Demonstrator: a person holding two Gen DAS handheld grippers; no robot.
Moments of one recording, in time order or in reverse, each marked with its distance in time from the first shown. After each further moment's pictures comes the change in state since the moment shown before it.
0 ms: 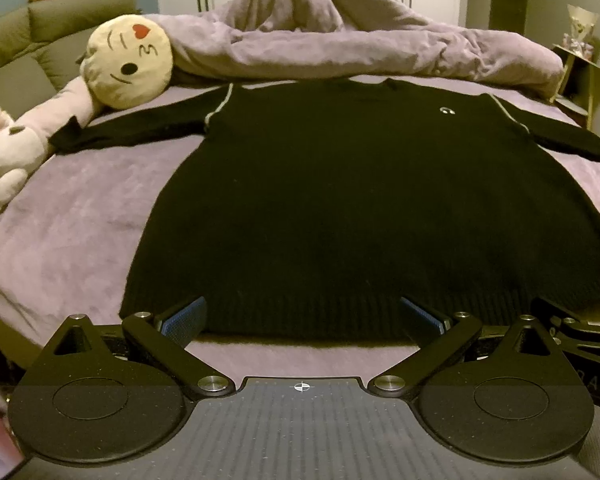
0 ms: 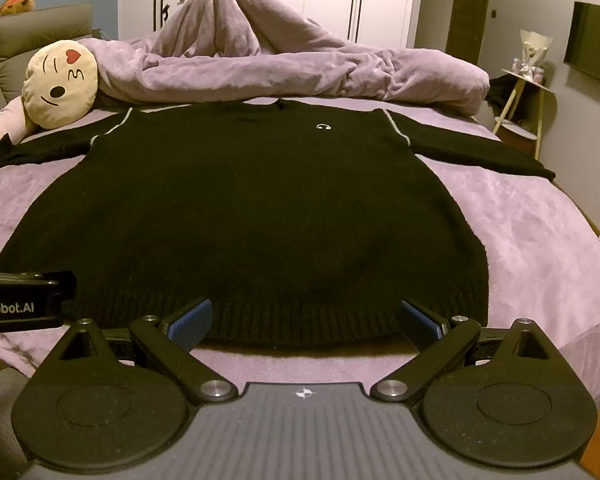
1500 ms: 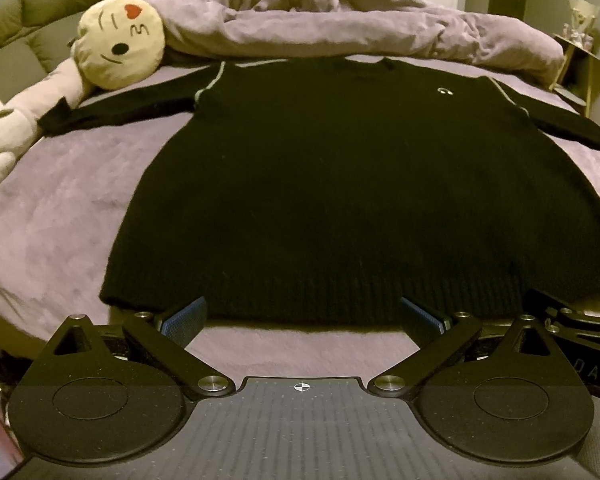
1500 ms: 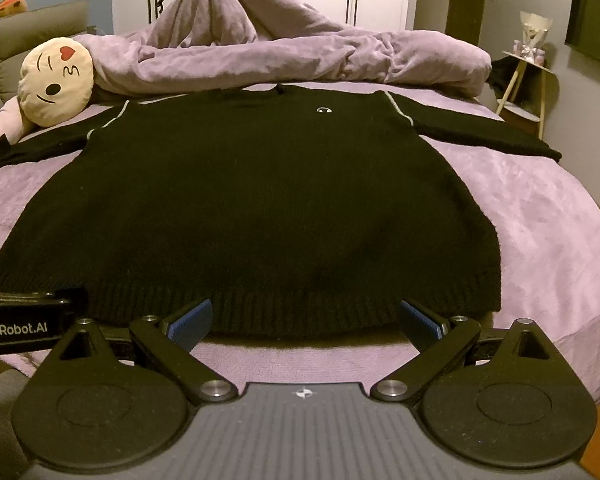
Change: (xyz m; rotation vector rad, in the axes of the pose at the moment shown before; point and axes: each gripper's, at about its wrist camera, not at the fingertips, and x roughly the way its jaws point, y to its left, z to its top) left arm 0.013 -0.005 -0.006 -0.008 0.058 -0.018; right arm 0.009 -0.002 0.001 0.029 0.041 0.016
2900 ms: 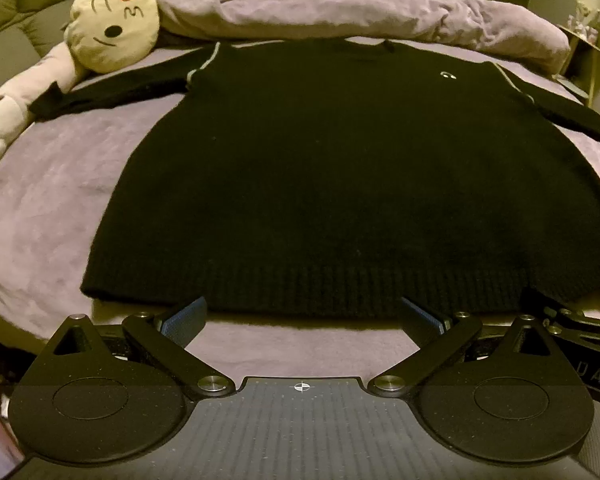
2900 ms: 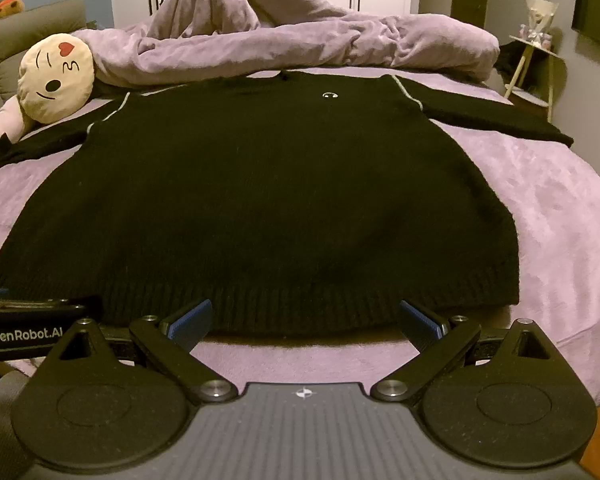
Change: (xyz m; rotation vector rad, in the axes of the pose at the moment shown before) left arm 0.019 -0.003 0.003 -0.008 0.054 -0.008; right arm 0.014 -0.001 0.004 0.016 0.036 0.028
